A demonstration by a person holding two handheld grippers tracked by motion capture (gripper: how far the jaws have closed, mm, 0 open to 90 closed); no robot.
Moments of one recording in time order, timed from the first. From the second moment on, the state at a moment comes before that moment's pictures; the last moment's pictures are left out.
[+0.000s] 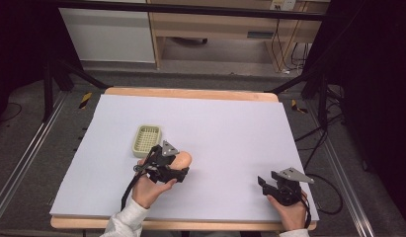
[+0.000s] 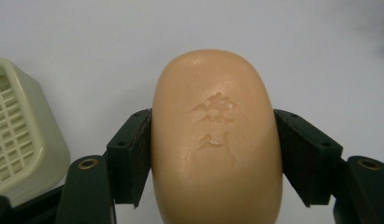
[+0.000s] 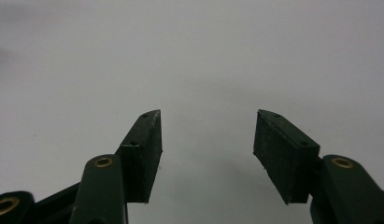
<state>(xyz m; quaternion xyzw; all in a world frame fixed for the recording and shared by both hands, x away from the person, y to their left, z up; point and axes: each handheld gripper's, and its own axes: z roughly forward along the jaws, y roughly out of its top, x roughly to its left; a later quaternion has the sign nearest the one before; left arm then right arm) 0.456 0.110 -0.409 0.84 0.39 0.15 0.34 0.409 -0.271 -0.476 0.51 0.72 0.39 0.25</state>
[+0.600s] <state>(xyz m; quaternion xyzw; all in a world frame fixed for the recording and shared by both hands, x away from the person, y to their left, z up) 0.465 0.134 -0.399 0.82 0.42 0.17 0.36 0.409 -0.271 -0.476 0.51 0.72 0.39 0.25</state>
